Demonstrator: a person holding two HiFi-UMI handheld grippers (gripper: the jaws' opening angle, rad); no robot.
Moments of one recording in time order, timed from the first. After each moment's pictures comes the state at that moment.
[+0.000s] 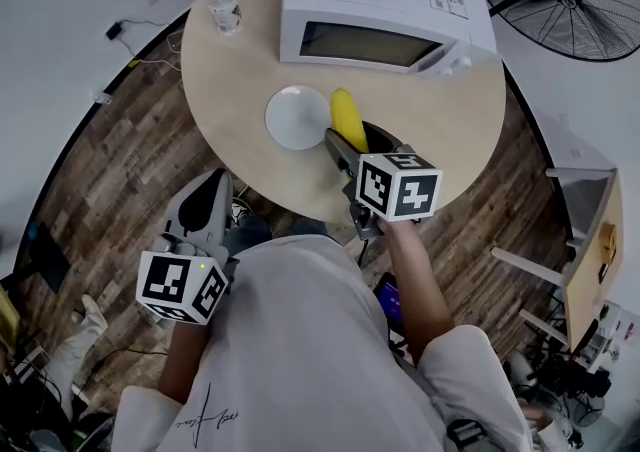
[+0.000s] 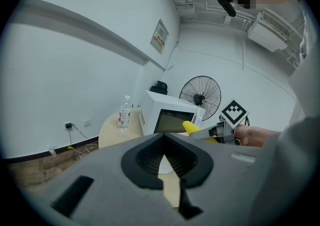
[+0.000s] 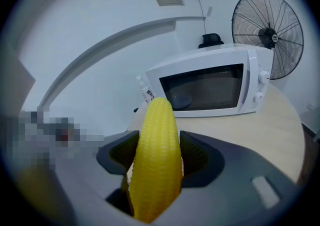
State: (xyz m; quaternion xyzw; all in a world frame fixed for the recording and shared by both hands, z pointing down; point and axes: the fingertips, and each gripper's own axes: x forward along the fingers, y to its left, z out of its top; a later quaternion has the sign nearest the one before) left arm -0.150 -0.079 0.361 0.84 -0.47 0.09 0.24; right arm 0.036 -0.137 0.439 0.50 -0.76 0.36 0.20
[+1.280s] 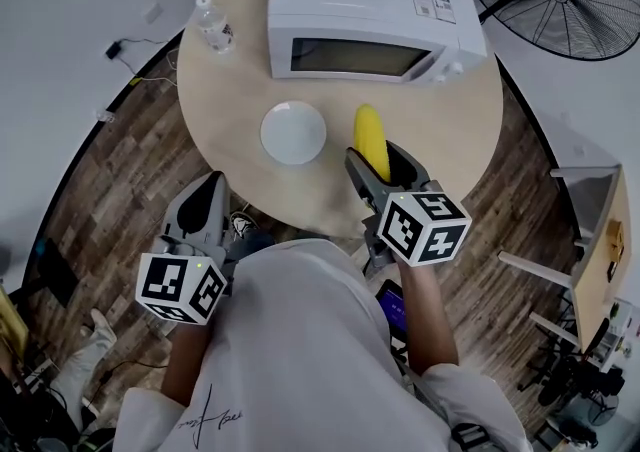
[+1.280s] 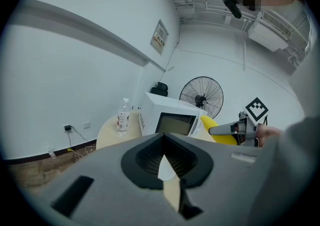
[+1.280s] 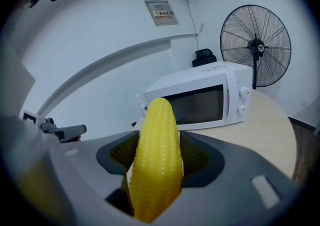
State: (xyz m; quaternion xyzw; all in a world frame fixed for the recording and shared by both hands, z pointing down) left arm -0.138 -0.099 0.355 0.84 -0.48 0.09 0.23; right arm 0.078 -0.119 0.388 0.54 -0.76 0.33 0.13
